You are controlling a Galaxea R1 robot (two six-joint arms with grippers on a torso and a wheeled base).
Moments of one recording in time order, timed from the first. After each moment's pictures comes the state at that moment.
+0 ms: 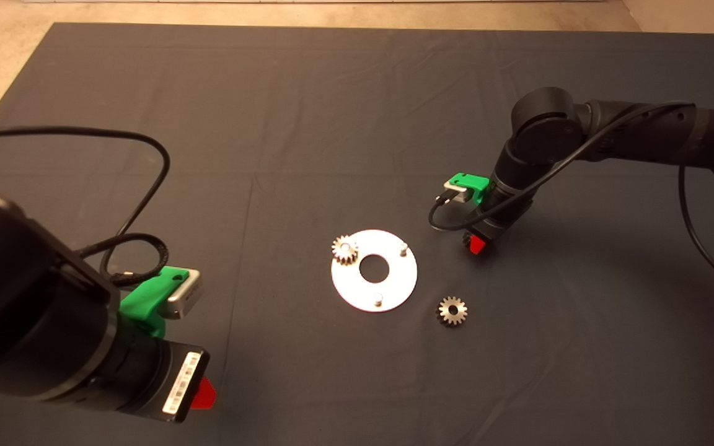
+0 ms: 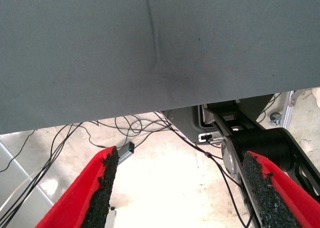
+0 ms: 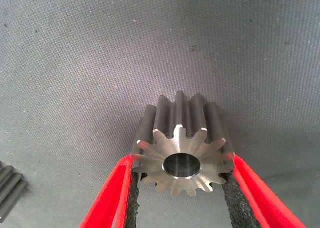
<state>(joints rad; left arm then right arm) -0.56 2.24 -0.35 0.02 1.53 -1.74 0.31 2.58 -1.31 -0.21 -1.54 0.61</state>
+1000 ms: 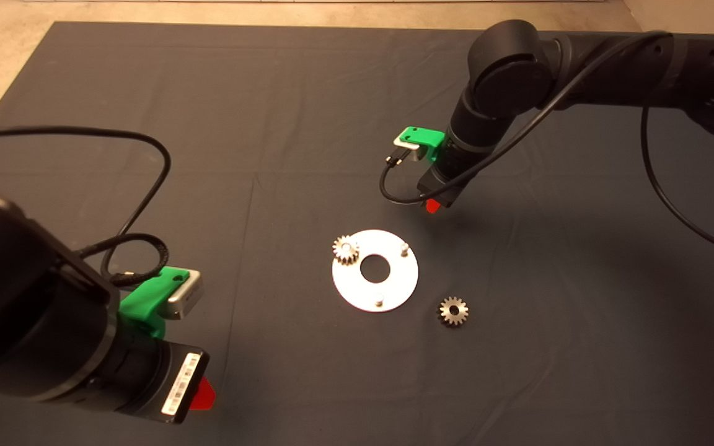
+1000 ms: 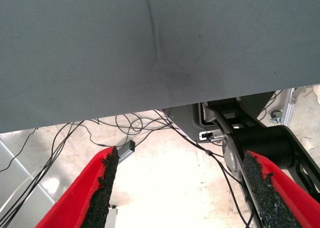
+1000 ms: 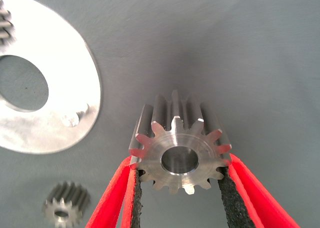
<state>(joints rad) -0.56 2.24 -0.35 0.01 1.53 -1.74 0.50 2.75 -1.31 -0.18 -1.52 0.60</state>
